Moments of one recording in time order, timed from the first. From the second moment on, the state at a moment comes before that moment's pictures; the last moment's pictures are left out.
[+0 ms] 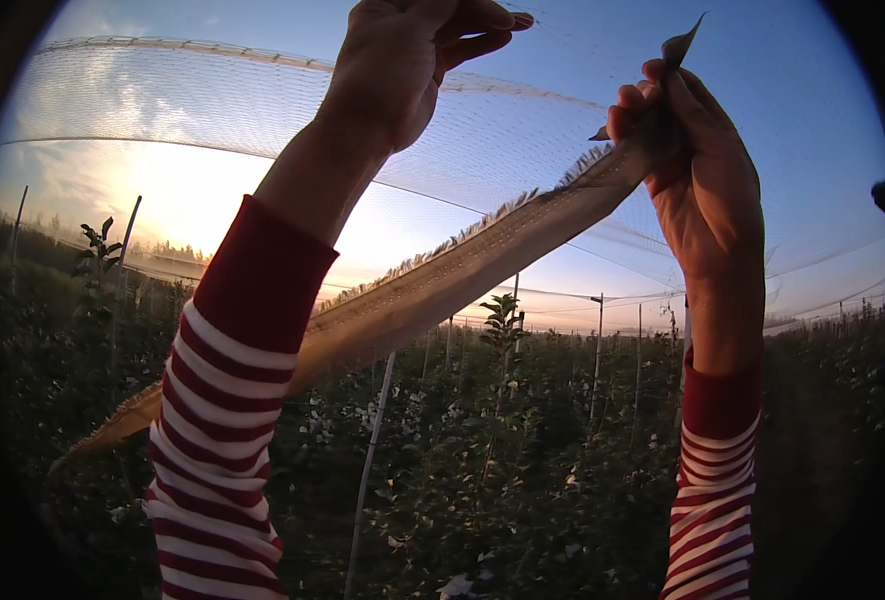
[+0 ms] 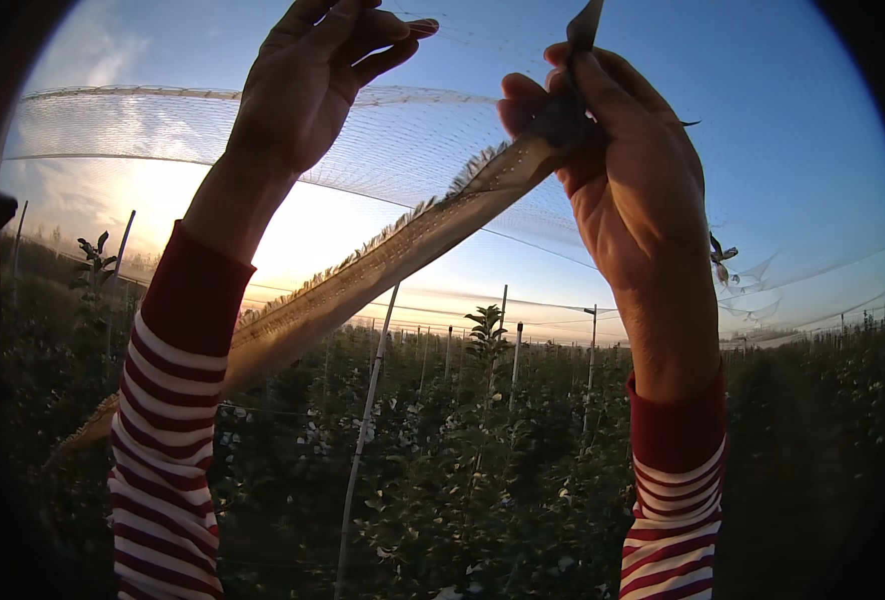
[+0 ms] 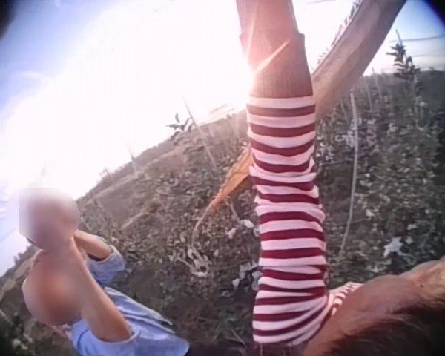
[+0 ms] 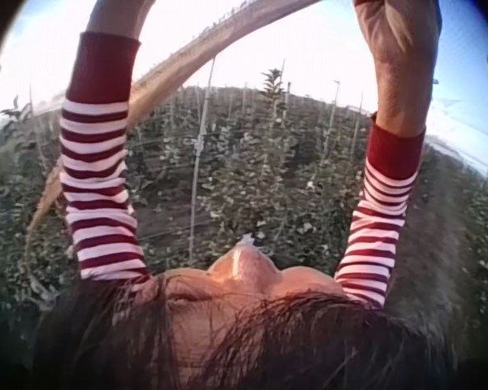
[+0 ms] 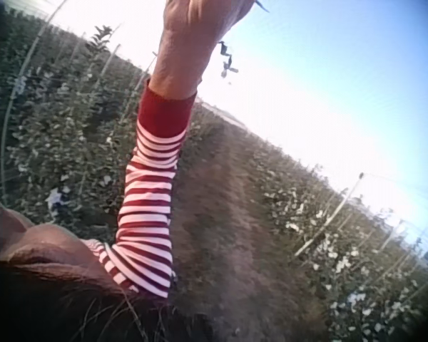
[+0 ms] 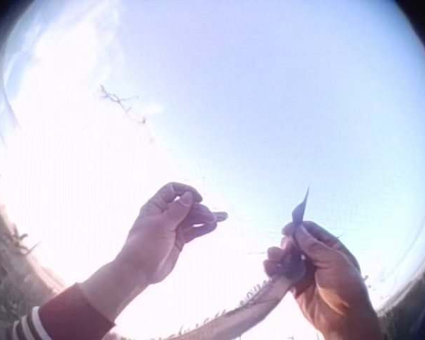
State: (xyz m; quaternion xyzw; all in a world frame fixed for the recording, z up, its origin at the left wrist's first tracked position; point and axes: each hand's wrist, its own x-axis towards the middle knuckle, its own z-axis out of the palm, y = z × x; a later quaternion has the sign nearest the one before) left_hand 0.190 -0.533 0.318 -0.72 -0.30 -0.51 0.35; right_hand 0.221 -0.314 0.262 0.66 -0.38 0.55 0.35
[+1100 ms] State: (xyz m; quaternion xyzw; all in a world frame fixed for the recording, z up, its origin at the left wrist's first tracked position) left_hand 0.150 -0.534 0.266 -0.63 -0.32 -0.38 0.60; right_hand 0.181 -0.384 0.276 0.43 -0.44 -0.01 0.79
